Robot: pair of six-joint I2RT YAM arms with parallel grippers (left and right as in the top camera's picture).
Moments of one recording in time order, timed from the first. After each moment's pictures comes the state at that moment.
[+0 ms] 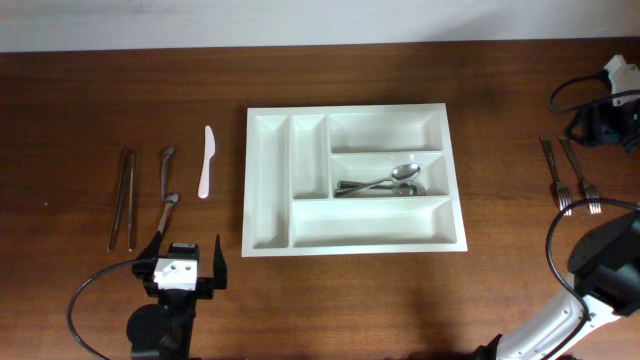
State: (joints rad) left arm 0.03 0.01 0.08 -0.26 0.04 0.17; right arm -0.57 2.07 2.15 -1.40 -0.28 -0.63
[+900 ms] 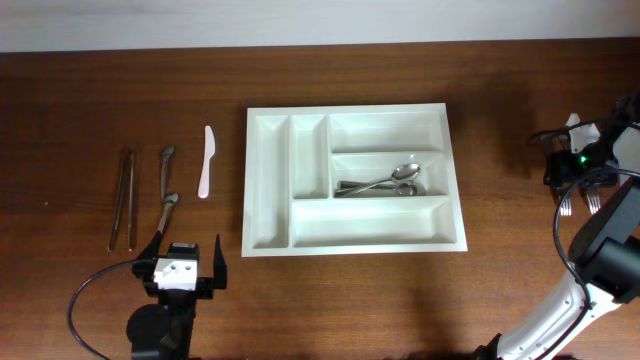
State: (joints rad) left arm 0.03 0.01 0.08 -0.26 0.04 0.17; right arm -0.57 2.16 1.69 -0.97 -0.03 -0.53
